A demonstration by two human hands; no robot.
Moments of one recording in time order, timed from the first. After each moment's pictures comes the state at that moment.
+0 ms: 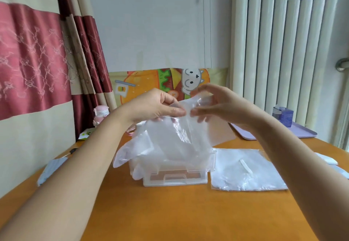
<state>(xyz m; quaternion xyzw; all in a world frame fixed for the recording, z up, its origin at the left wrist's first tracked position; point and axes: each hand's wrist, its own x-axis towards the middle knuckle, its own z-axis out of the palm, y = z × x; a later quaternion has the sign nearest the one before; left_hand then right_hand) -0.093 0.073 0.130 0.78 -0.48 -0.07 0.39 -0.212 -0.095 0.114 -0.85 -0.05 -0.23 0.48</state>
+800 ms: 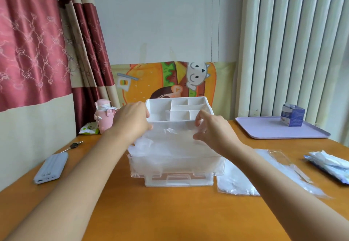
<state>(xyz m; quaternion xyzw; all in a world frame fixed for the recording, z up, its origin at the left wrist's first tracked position) -0.044 0.085 0.083 0.93 -0.27 0.20 0.15 -0.141 -0.103 0.038 -0.94 0.12 -0.28 0.16</state>
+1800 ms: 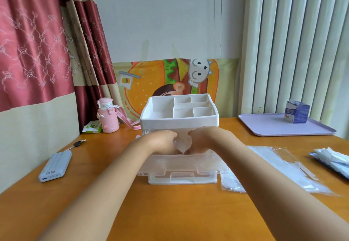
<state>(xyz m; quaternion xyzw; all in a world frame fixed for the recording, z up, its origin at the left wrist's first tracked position) -0.042 0.046 0.038 0.91 -0.40 -0.07 0.06 -0.124 -0.066 0.052 -0.98 0.13 0.10 0.06</state>
